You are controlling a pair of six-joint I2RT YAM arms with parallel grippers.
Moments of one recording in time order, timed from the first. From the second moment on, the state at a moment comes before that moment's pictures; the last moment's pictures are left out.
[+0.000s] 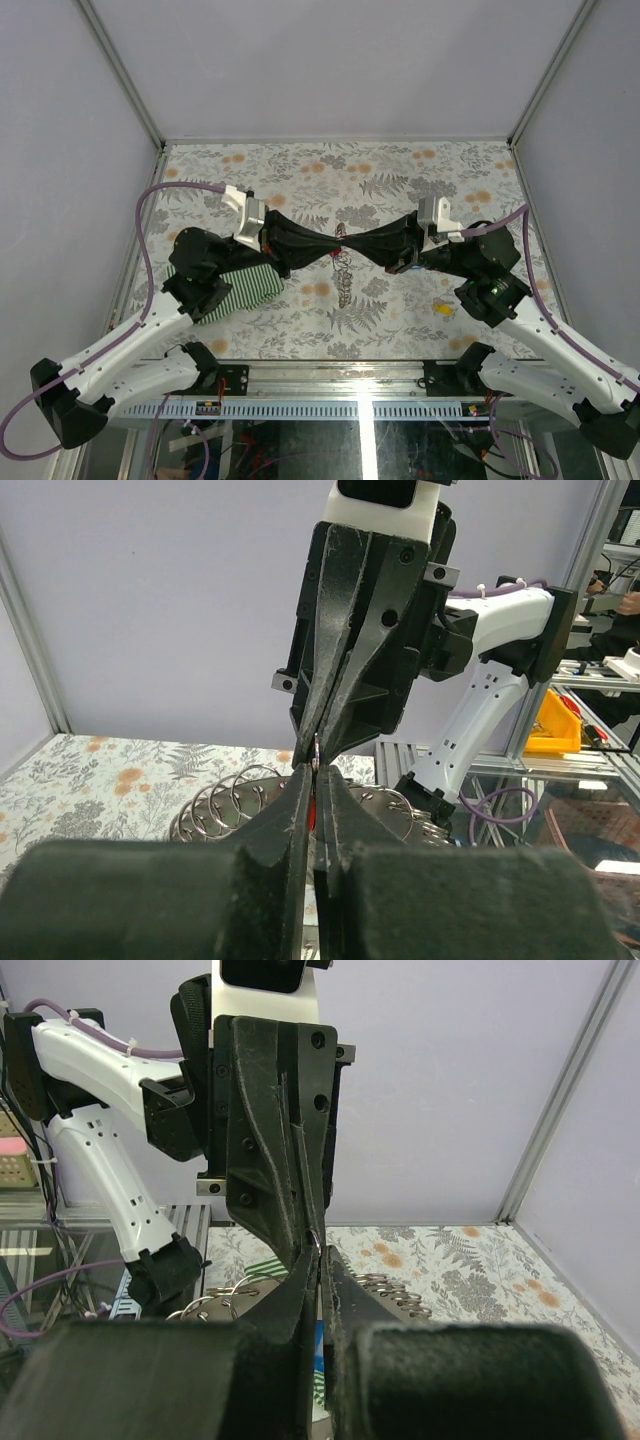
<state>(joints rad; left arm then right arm) -0.77 0.91 0.83 0.53 0.67 -0.34 0.78 0.85 0.88 0.34 -0.62 0.08</state>
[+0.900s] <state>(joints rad) -0.78 1.09 1.36 -0.60 0.63 0.17 0.78 0.76 0.89 -0.01 -0.52 -0.04</state>
